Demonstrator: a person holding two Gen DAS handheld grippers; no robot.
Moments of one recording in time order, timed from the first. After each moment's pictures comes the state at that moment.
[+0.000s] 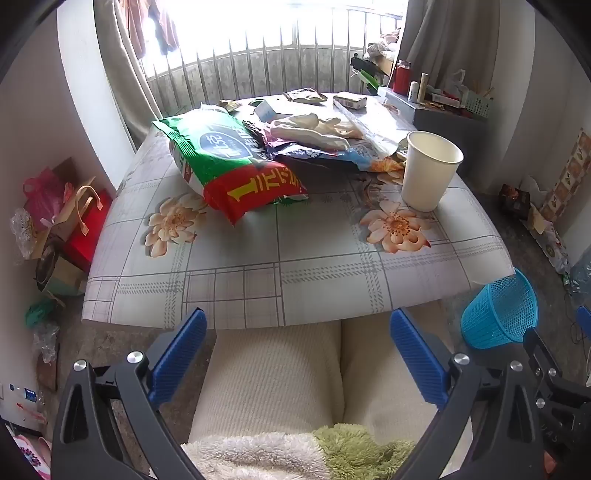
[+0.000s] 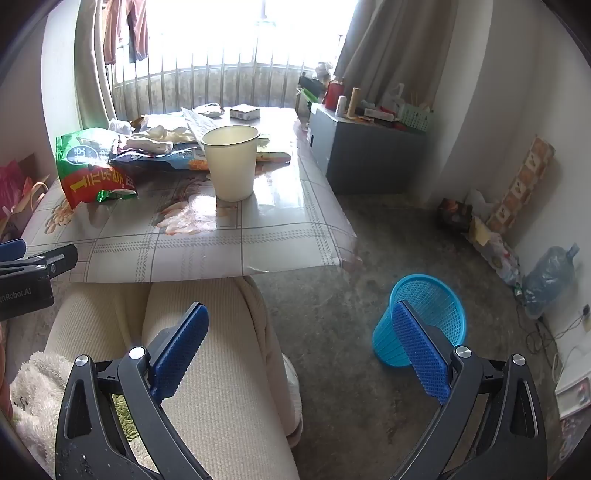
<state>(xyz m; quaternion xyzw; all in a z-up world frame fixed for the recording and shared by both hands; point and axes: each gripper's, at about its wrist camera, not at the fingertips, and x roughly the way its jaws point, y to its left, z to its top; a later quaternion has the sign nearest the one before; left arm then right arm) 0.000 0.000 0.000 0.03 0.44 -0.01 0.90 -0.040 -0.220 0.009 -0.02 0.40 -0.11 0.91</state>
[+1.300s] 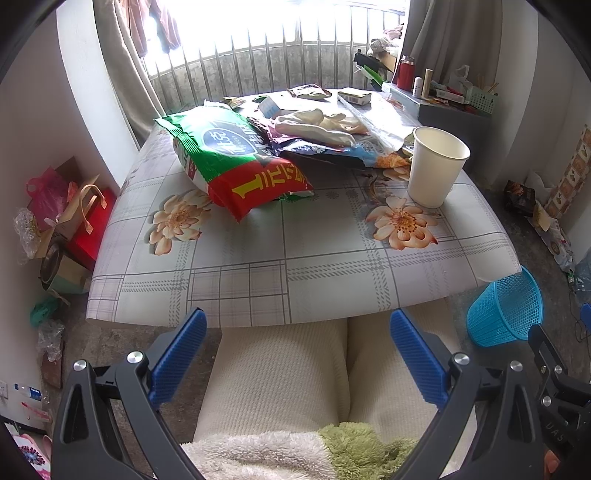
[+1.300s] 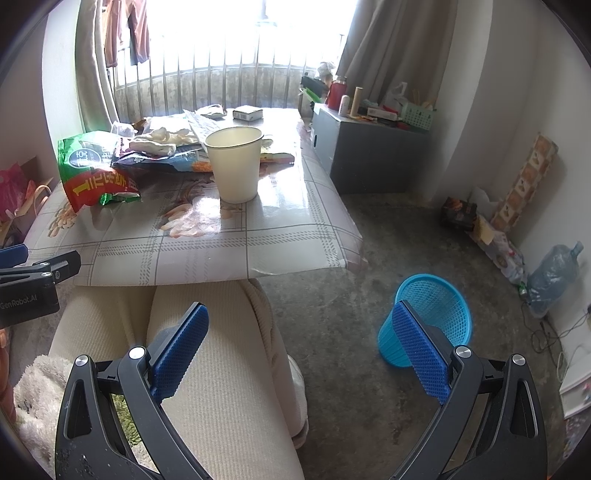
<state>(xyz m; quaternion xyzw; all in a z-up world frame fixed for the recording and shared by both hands) 0.001 -0.001 -0.001 0.04 0.45 -0.01 0.89 -0.036 -0.216 0.008 -0.02 0.40 -0.10 0.91</state>
